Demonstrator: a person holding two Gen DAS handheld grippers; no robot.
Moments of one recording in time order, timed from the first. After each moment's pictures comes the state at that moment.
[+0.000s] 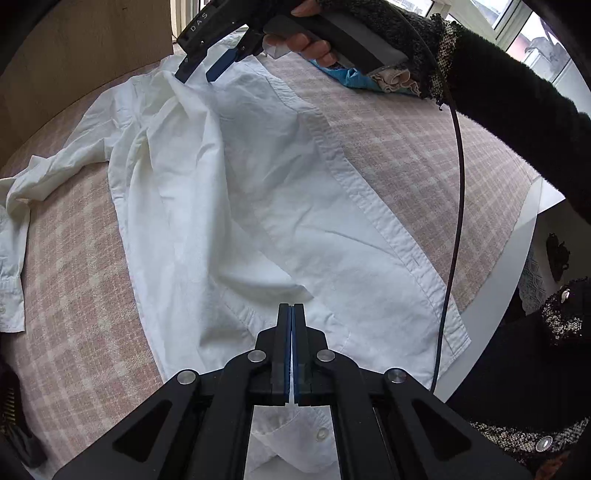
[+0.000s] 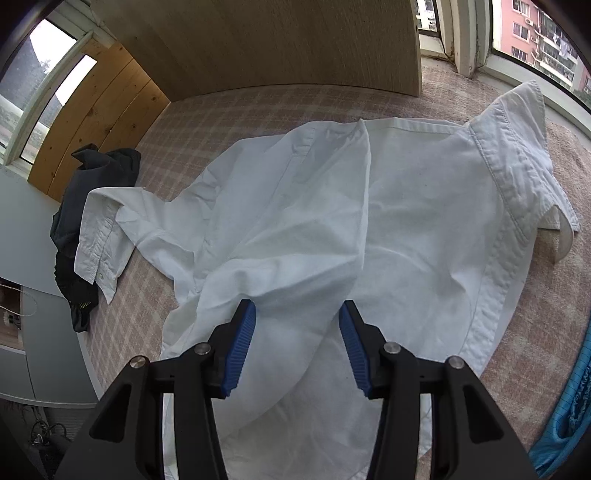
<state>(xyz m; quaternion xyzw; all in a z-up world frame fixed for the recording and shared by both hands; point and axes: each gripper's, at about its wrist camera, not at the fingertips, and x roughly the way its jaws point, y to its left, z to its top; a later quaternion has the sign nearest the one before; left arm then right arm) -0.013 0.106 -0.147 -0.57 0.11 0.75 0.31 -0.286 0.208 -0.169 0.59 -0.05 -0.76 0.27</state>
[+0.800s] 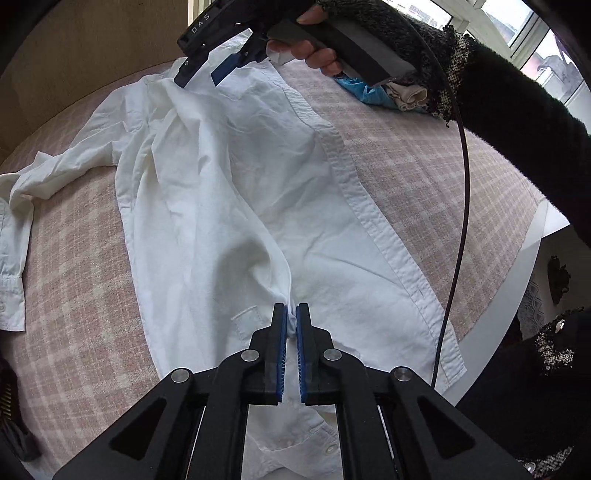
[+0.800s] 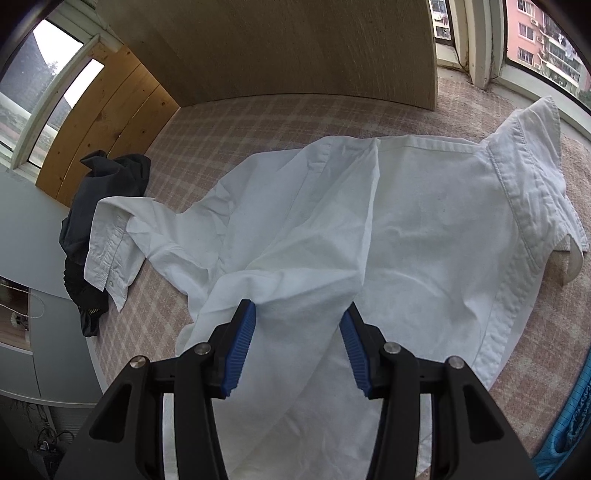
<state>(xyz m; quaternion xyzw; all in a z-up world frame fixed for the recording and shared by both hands) -0.022 0.110 -0.143 -0.56 0.09 0.76 0.31 -0.293 0.202 -0.163 0.58 -0.06 -0.76 0.29</state>
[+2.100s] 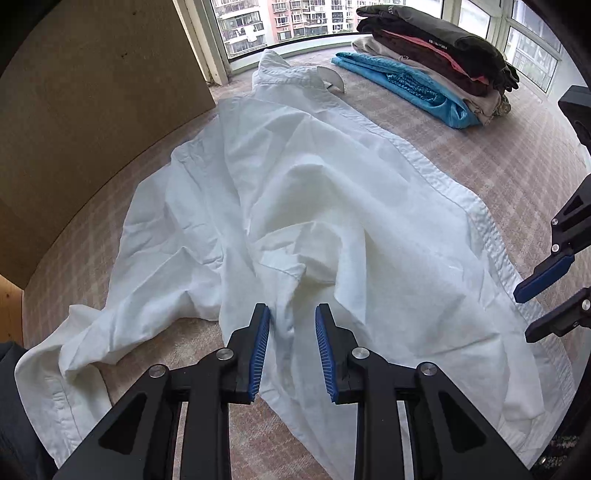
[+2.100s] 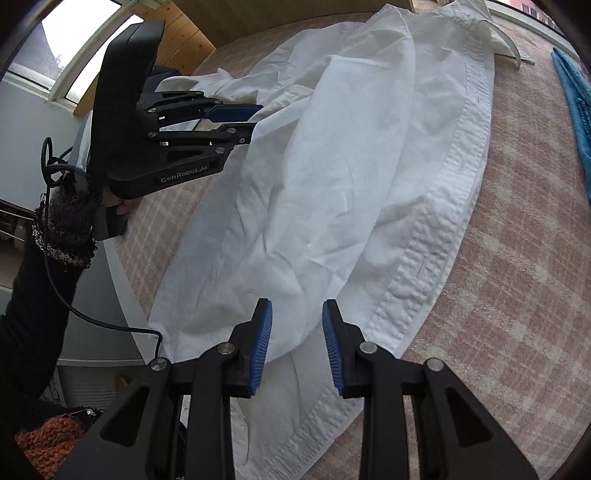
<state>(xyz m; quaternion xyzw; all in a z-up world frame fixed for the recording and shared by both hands) -0.184 0.100 -0.185 -0.50 0.24 0.79 0.27 -0.078 0.233 -0.176 0.63 -0.06 -0.72 0.29</state>
